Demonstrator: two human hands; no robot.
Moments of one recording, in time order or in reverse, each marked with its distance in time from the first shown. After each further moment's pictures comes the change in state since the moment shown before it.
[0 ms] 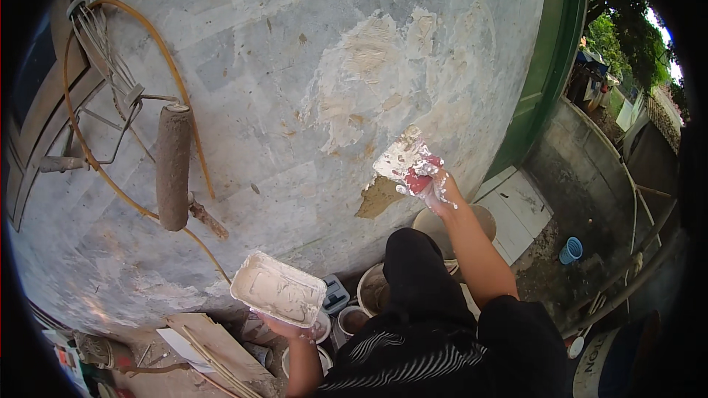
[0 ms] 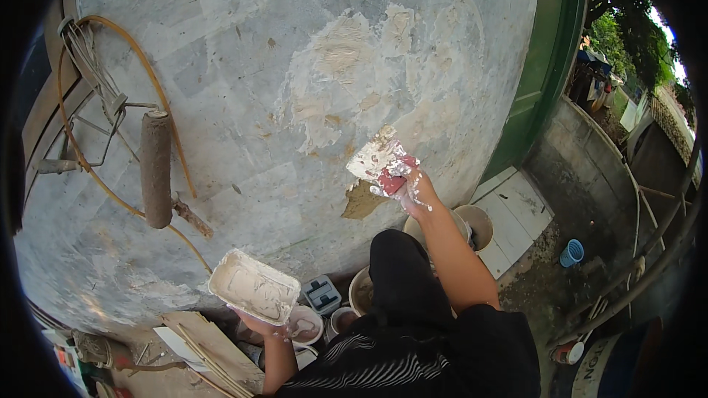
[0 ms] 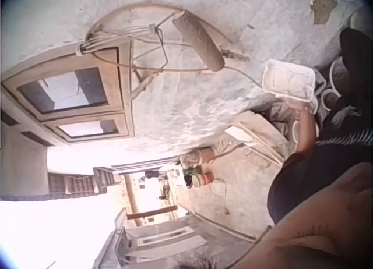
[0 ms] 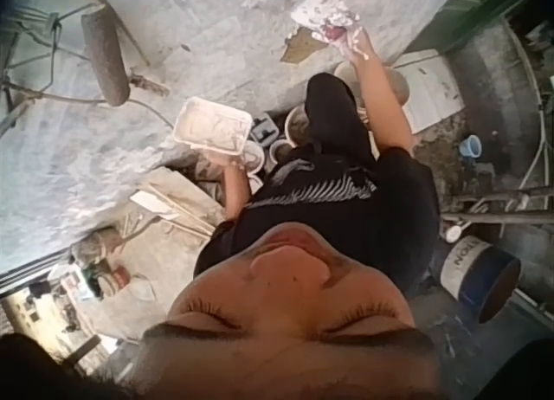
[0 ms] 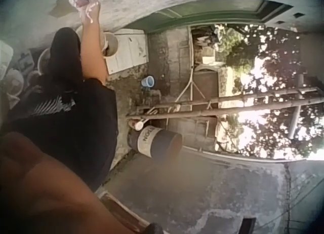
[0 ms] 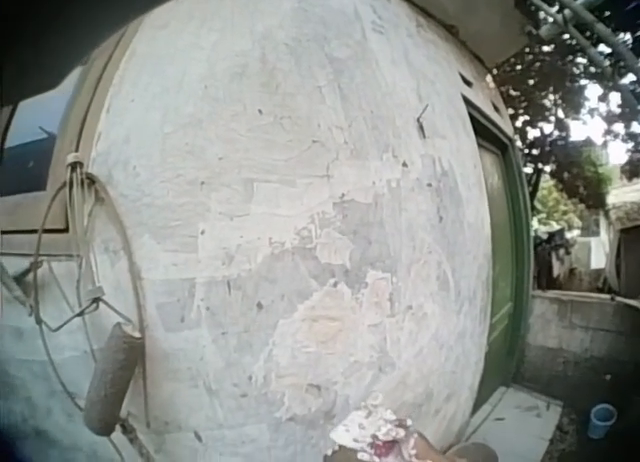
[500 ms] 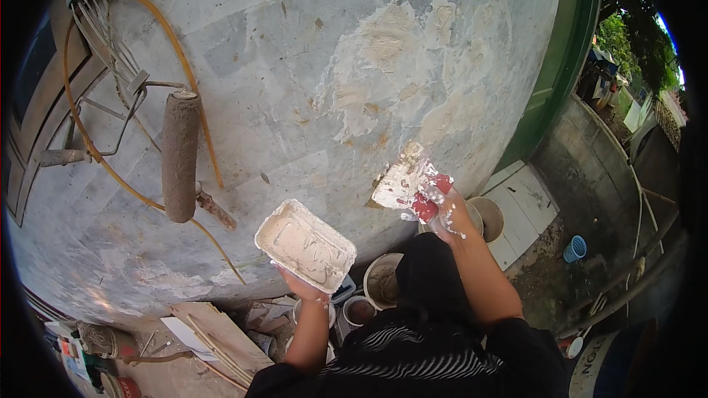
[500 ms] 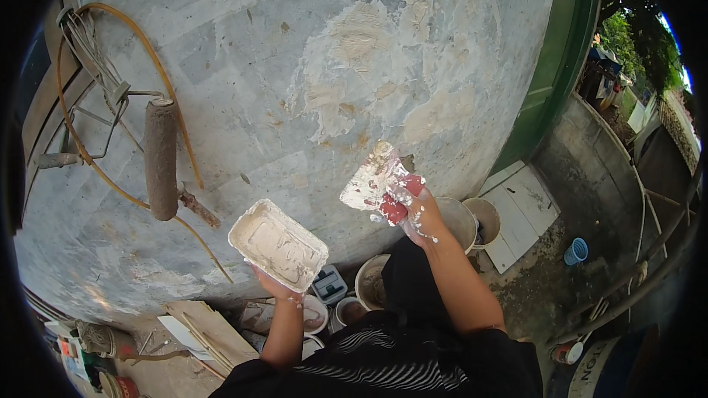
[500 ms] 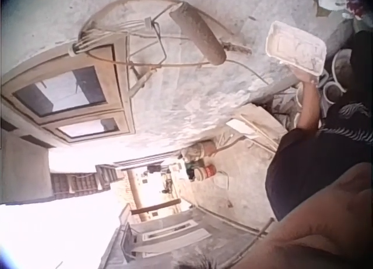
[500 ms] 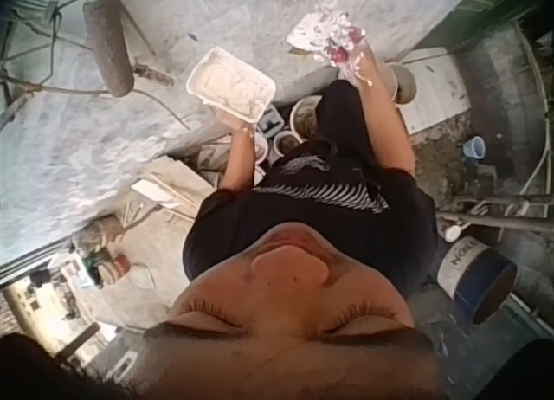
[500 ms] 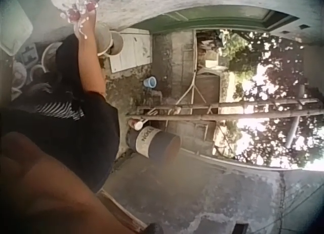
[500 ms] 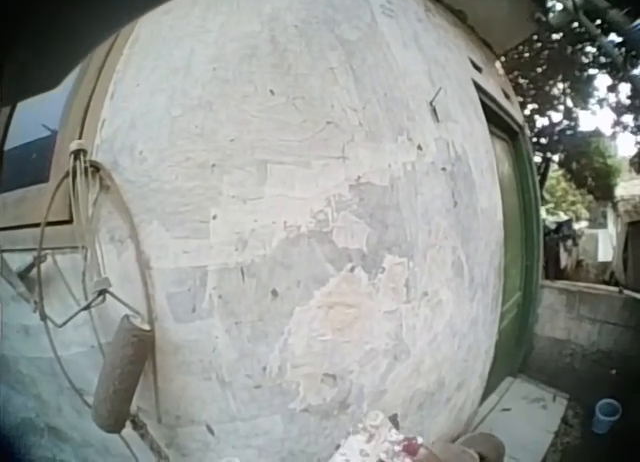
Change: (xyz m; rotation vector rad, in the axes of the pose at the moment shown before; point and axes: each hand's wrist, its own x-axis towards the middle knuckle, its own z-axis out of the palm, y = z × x) left_hand 0.041 -0.046 0.044 -0.014 -0.107 -0.199; right_hand -0.051 0.030 0.023 -0.102 -0.016 0.007
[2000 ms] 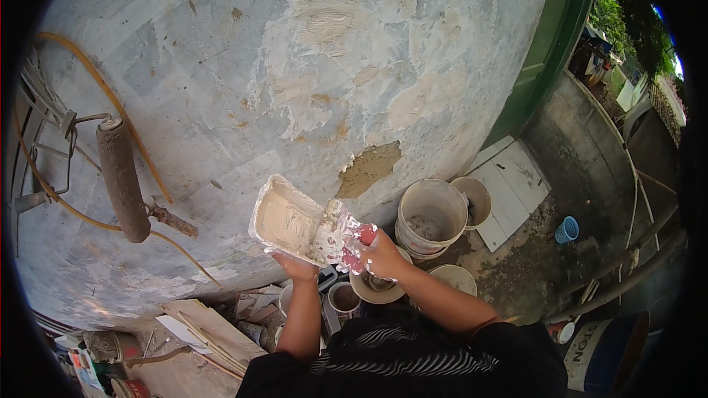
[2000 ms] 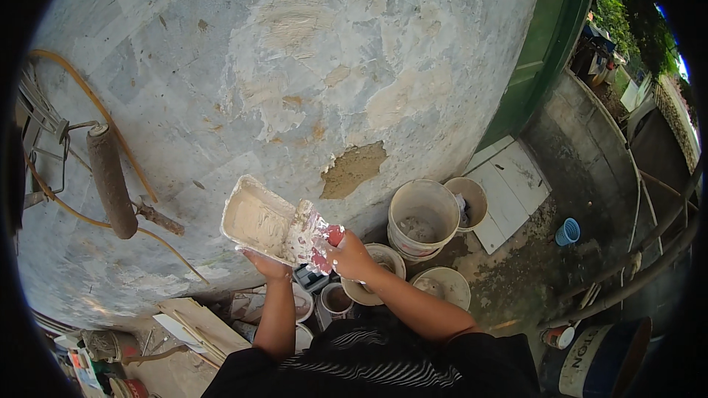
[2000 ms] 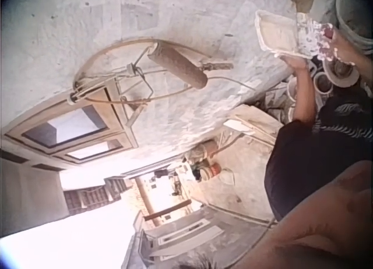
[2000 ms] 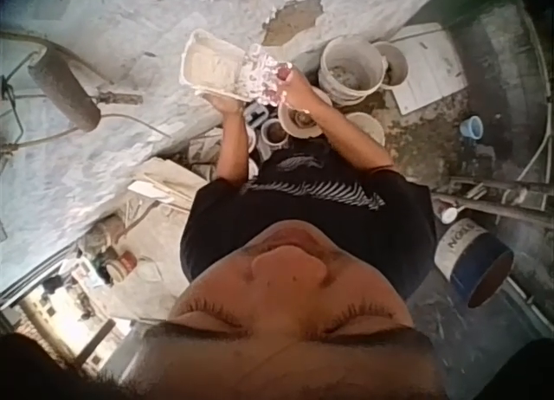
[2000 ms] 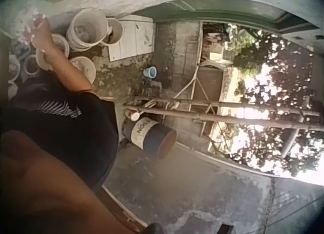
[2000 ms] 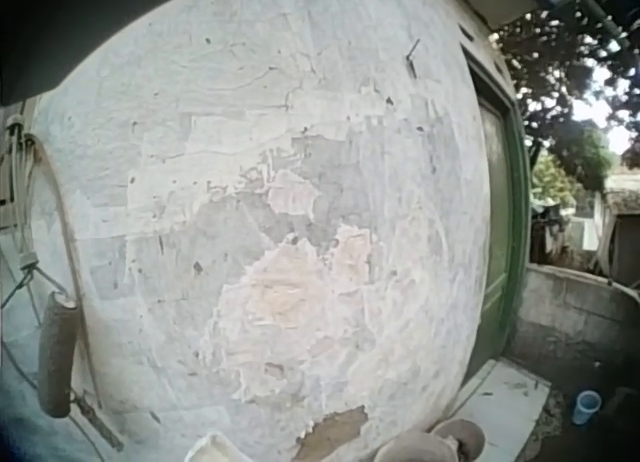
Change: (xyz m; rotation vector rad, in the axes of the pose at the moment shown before) left_hand 0.039 -0.087 -0.021 0.398 -0.034 0.108; right_hand -0.018 0.076 -0.027 -0.529 -0.097 0.218
